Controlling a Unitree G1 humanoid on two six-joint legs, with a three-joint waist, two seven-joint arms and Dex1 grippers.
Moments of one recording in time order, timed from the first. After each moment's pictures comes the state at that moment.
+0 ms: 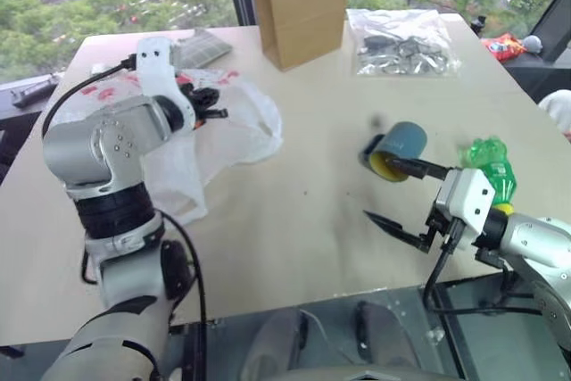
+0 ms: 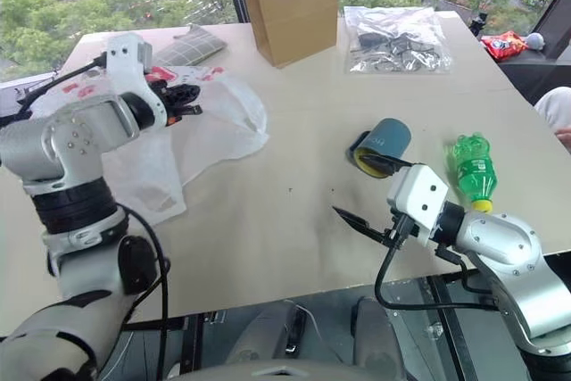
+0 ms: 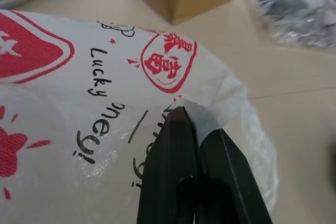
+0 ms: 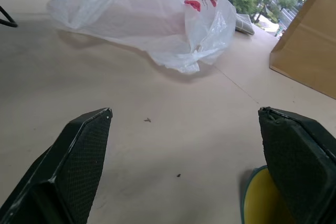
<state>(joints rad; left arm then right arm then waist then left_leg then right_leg) -0.93 0.40 0.45 -0.11 -0.37 1.44 -0.25 -0.02 -0.69 -0.04 -0.72 0.40 0.35 0.72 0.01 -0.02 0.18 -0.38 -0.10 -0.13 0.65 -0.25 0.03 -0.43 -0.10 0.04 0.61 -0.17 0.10</state>
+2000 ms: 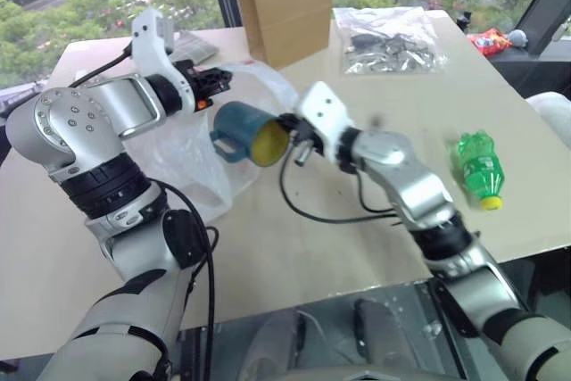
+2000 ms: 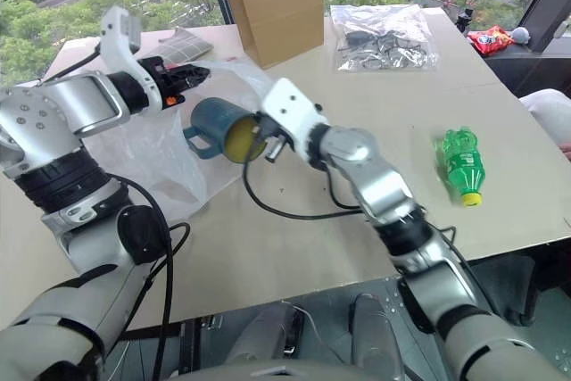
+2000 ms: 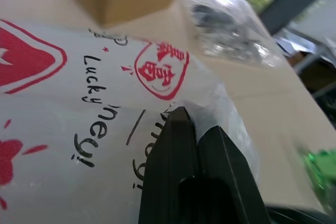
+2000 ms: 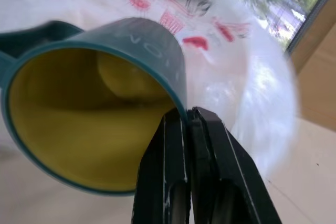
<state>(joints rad) -1.04 0.41 0.59 -0.11 -0.57 1.61 -0.22 -0.87 -0.05 0.38 0.18 0.02 0.40 0.50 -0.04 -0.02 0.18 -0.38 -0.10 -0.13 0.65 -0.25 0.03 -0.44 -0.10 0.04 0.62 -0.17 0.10</state>
